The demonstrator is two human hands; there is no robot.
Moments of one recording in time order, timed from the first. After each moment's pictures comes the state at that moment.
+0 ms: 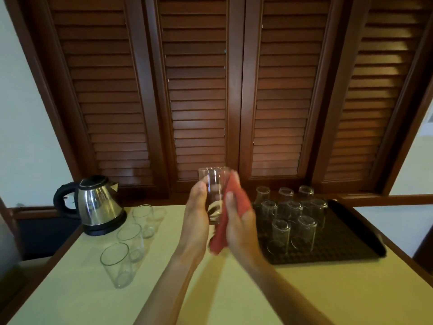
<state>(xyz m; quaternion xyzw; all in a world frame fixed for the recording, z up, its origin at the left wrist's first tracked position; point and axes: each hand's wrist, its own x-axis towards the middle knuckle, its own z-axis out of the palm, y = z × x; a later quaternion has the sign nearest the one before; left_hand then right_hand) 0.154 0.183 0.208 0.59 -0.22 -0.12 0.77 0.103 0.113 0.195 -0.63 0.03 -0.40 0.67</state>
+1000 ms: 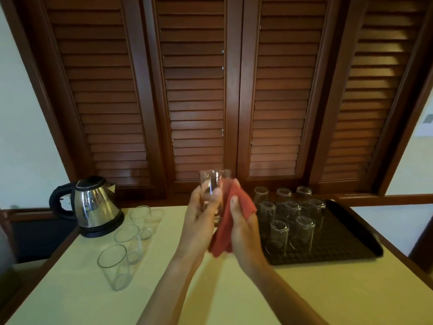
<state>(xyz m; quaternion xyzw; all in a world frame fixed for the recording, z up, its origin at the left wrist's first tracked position) 0.146 0.188 0.212 0.62 -0.27 -0.11 0.73 0.092 0.112 0.199 -0.60 0.06 -0.34 0.72</state>
